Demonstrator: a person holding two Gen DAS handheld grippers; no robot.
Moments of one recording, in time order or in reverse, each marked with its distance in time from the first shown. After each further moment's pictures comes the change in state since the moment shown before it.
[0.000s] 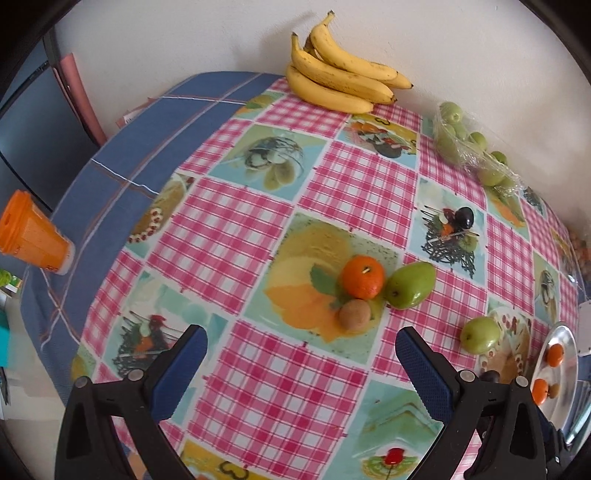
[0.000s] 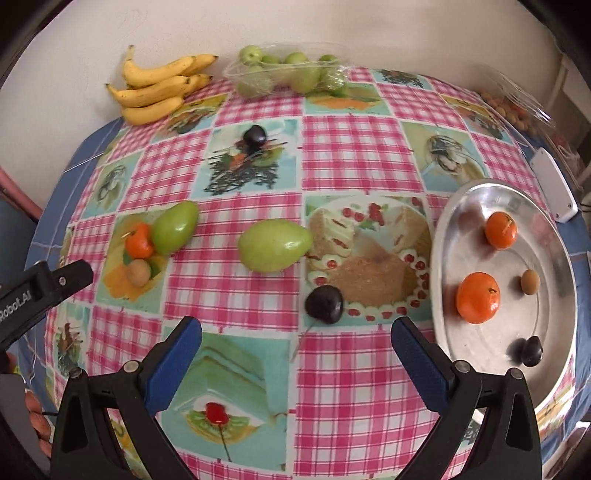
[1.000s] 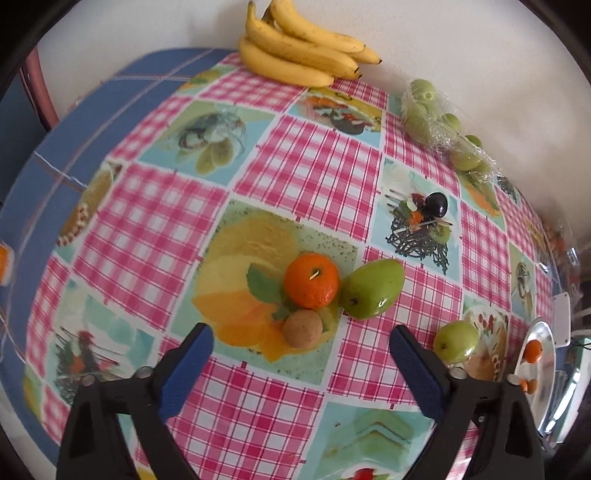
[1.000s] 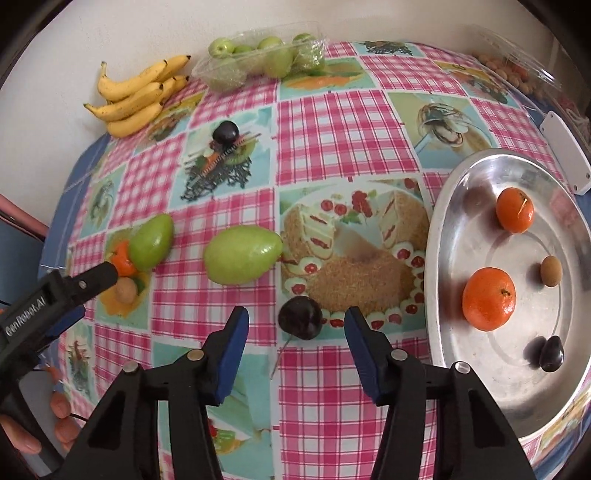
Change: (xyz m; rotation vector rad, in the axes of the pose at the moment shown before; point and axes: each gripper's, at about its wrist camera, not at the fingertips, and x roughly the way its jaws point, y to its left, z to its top) left arm 0.042 -0.015 0.014 0.021 0.080 -0.172; right arm 0.024 -0.030 0.010 0.073 0.064 0.078
